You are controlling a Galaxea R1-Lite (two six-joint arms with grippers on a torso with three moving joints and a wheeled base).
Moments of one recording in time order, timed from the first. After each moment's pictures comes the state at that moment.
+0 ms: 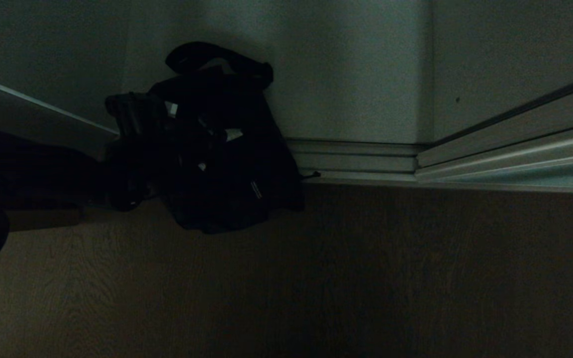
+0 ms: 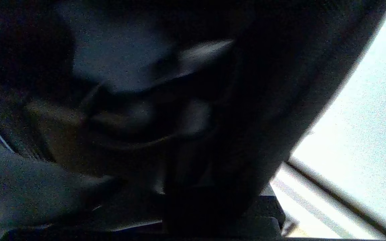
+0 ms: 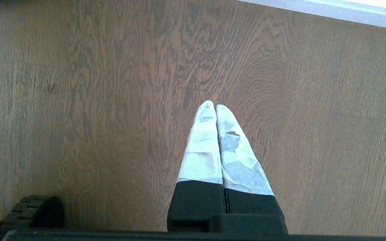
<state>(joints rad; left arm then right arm) -0.18 2.02 -1.39 -0.72 -0.45 -1.01 0.00 0.00 0.00 -0.01 0.02 -0.06</state>
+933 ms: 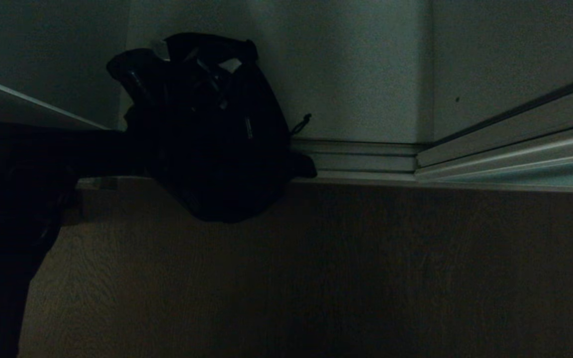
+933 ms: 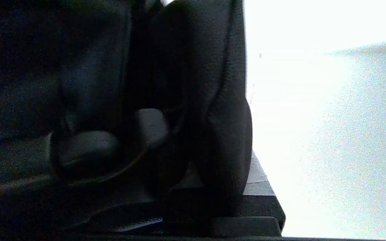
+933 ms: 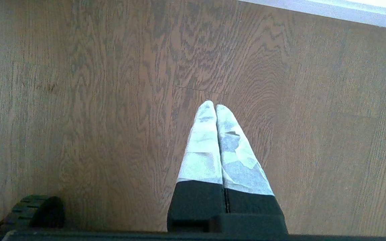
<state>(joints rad) -0.21 2.22 -1.87 -0.91 -0.30 -0.96 0.00 0.00 0.00 -0.01 0.02 -0.06</state>
